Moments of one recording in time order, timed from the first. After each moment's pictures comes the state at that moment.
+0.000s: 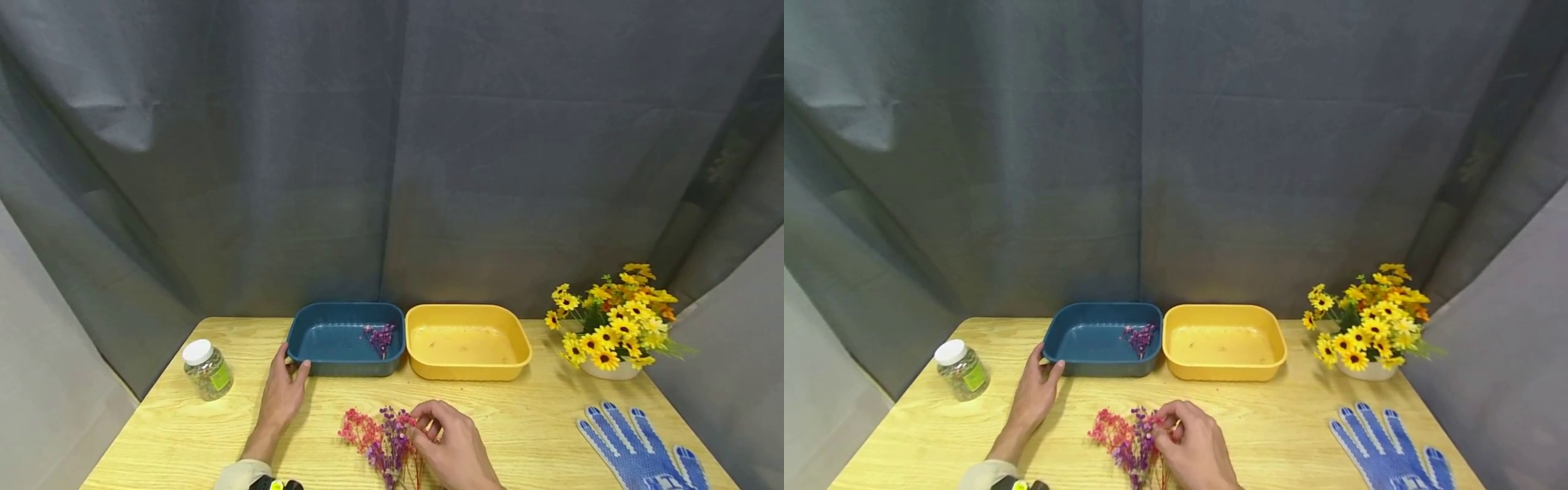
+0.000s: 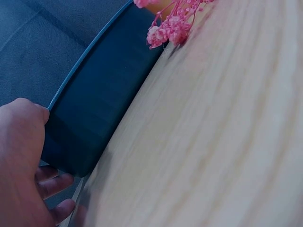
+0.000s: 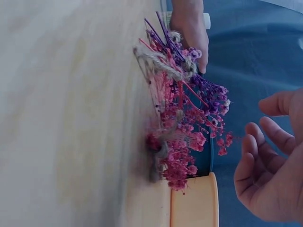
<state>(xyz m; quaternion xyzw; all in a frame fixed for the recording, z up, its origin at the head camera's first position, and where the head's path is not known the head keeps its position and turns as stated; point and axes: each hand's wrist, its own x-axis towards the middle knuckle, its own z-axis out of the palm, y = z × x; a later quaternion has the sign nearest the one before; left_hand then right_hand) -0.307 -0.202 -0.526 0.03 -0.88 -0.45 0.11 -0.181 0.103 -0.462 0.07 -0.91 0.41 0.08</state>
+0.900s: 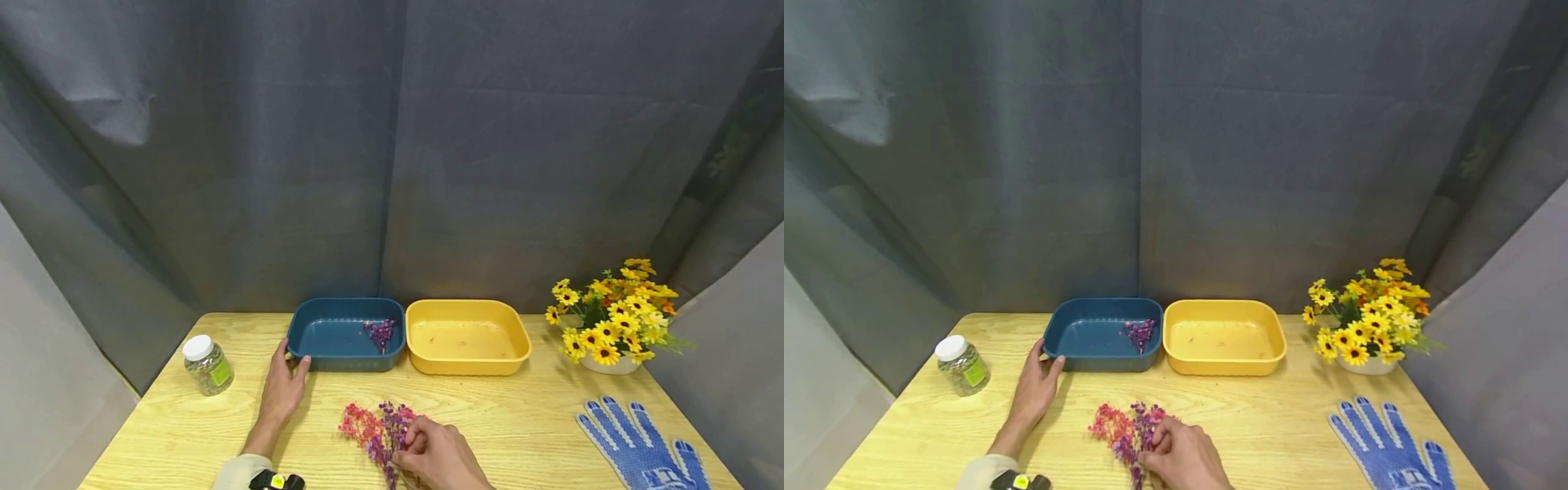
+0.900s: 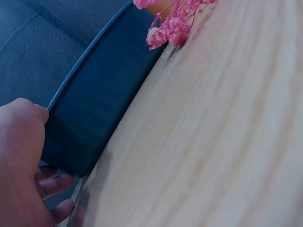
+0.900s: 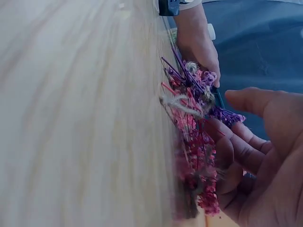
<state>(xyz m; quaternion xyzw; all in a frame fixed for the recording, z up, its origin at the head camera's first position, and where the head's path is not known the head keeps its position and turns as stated) -0.307 -0.202 -0.526 0.03 -0.88 -0.46 0.11 -0.179 0.098 -0.487 0.10 -0.91 0.40 -0.04</state>
